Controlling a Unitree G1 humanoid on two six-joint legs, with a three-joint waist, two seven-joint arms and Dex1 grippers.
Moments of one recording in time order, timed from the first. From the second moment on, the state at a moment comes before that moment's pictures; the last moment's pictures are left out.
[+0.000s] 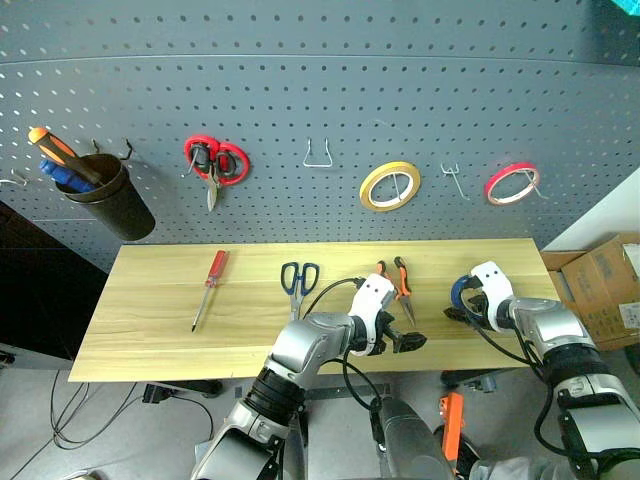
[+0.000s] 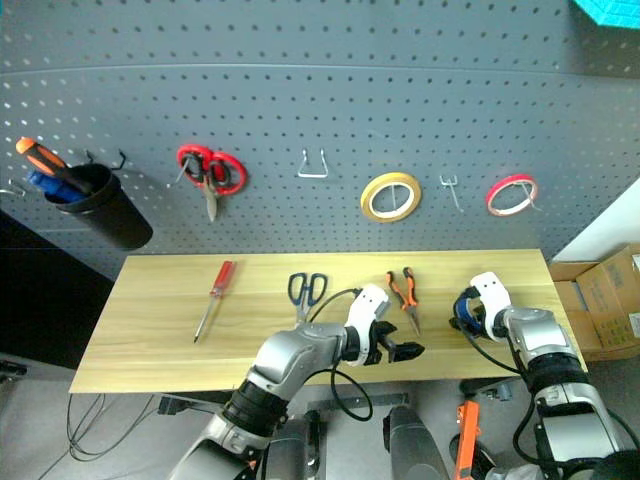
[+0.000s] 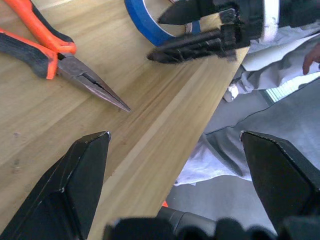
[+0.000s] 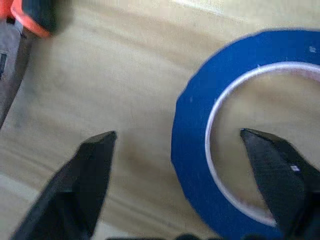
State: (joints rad) left arm -0.43 0.00 -0.36 0.10 -0.29 0.91 -0.50; right arm -0.53 -0.54 0.06 0.66 0.06 0.55 0.71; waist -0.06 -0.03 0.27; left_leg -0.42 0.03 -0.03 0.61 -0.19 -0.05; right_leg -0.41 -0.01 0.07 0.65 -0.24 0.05
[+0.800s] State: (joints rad) left arm -0.43 0.01 -0.27 -0.04 -0.34 0.80 -0.53; right arm -0.09 -0.55 0.03 -0.06 -0.06 0.57 0.48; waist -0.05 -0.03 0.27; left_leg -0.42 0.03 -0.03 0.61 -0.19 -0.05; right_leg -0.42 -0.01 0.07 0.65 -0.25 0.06
